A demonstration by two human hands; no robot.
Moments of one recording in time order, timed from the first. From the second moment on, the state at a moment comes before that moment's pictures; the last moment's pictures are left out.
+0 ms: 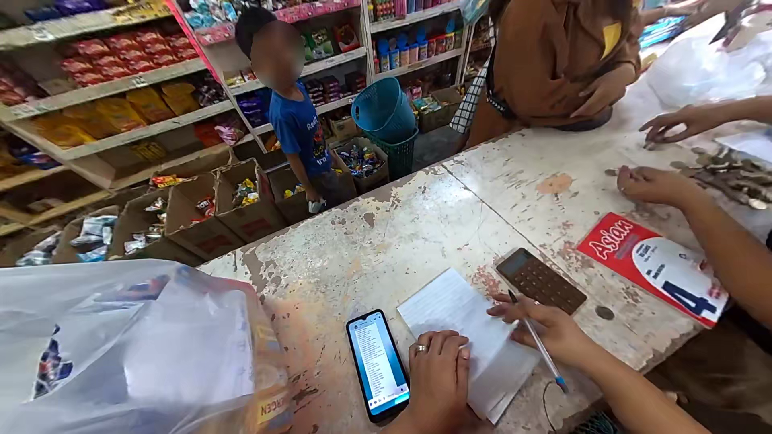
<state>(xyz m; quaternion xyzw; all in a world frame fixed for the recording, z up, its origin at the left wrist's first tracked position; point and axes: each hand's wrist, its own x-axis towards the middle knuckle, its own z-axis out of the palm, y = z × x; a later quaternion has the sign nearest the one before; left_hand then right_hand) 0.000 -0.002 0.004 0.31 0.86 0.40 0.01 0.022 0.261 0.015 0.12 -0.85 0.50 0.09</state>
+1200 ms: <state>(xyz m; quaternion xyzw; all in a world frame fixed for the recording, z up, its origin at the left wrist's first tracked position) 0.002 0.005 -0.001 0.16 0.78 0.60 0.01 -0.033 0.232 0.029 -0.08 -0.72 0.69 0.06</state>
